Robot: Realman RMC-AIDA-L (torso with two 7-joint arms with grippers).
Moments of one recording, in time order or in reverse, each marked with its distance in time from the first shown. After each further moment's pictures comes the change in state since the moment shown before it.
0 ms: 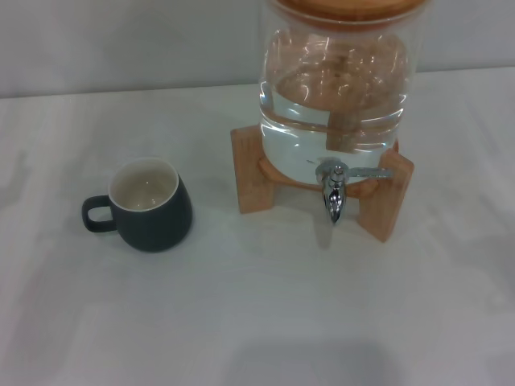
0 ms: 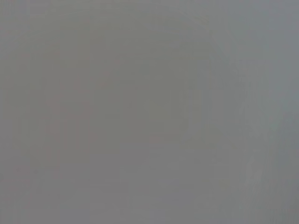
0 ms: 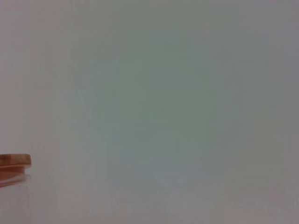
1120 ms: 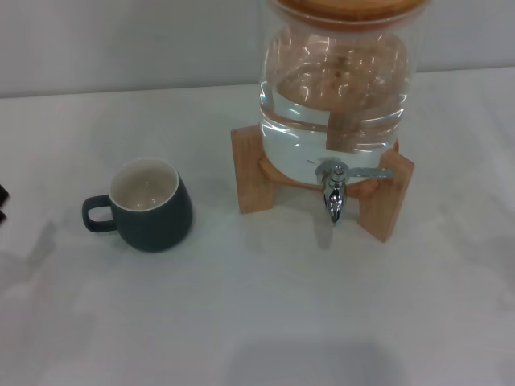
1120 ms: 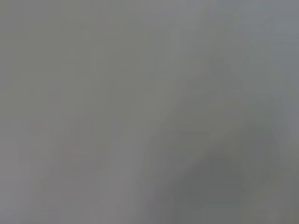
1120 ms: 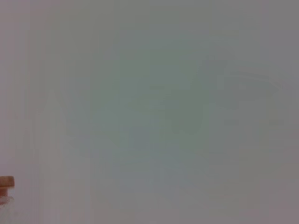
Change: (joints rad) left arm 0.256 0.012 0.048 0.232 0.502 0.031 -0.310; right arm -0.025 -0.002 0.036 -0.066 0.013 0.014 0.053
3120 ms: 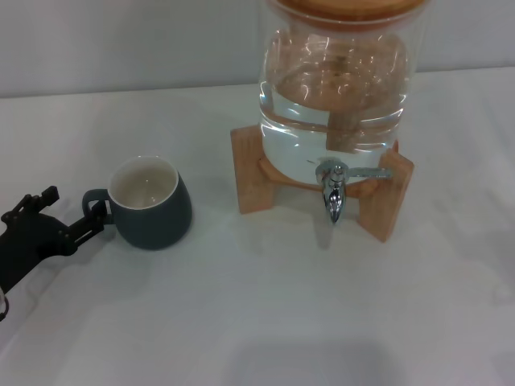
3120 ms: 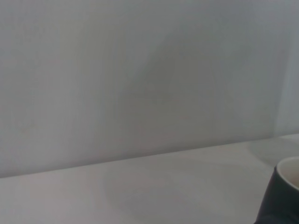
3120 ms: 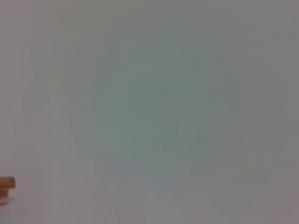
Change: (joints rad) left arm -0.220 -0.012 0.008 -0.121 0.217 0.301 0.123; right arm 0.016 0.003 0.001 -0.010 0.000 -0.011 0.001
